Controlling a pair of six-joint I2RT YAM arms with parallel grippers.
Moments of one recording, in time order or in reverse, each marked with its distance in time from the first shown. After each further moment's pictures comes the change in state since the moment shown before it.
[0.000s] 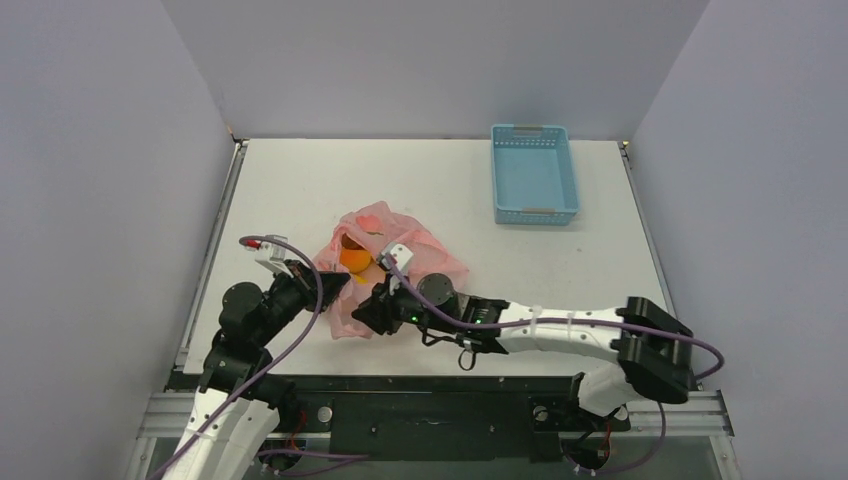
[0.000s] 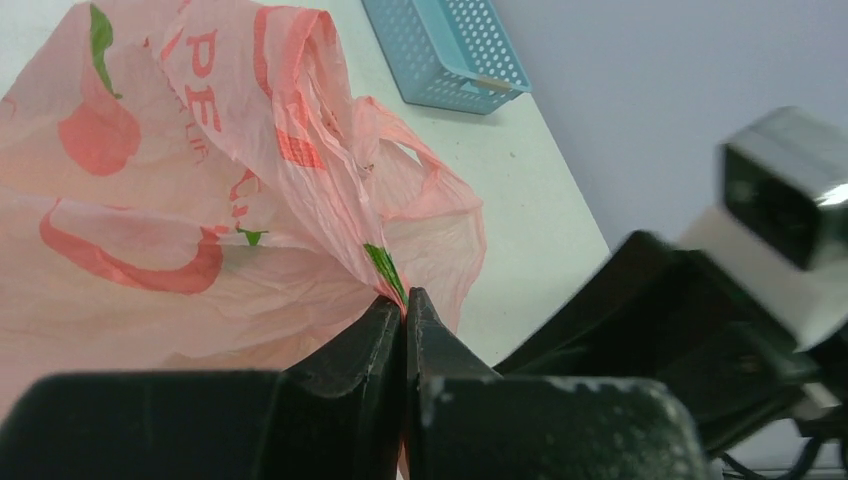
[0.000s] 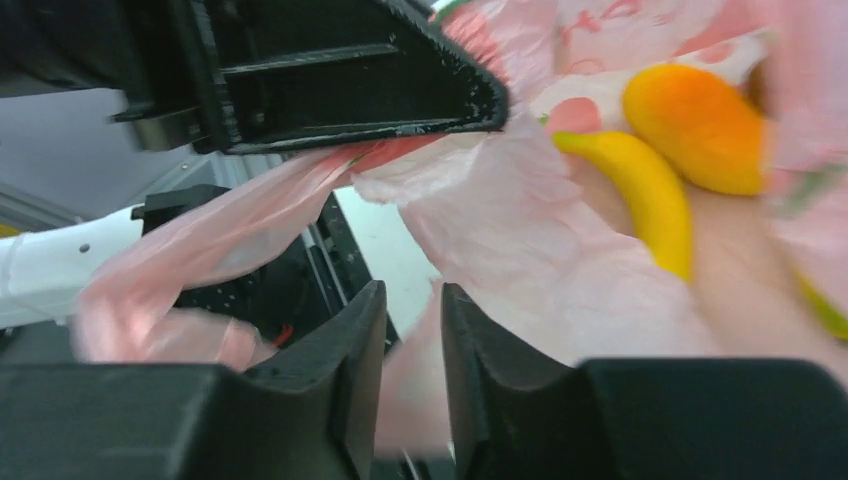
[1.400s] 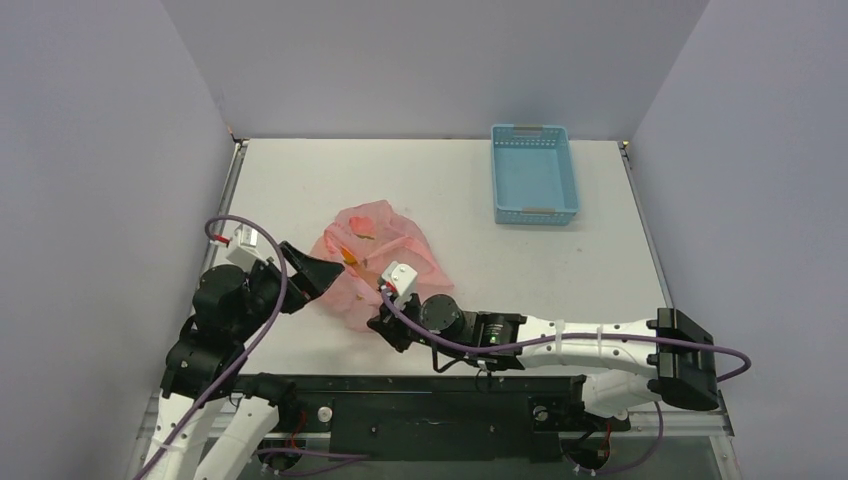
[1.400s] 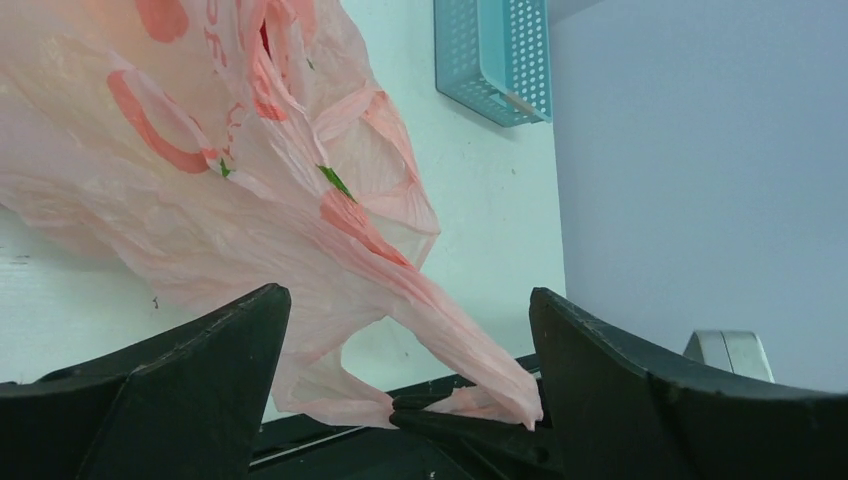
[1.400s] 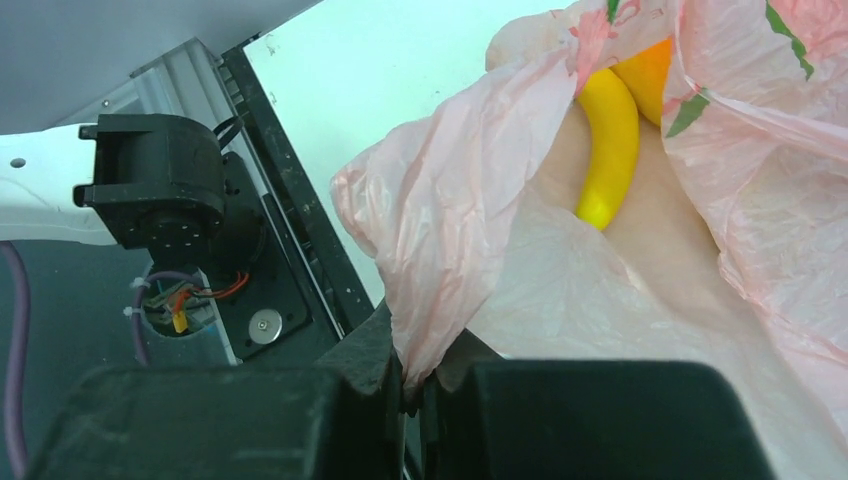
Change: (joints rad) left arm -0.012 0.083 0.365 -0.483 -0.149 -0.198; right arm 0.123 -0.045 0.013 -0.145 0.169 -0.111
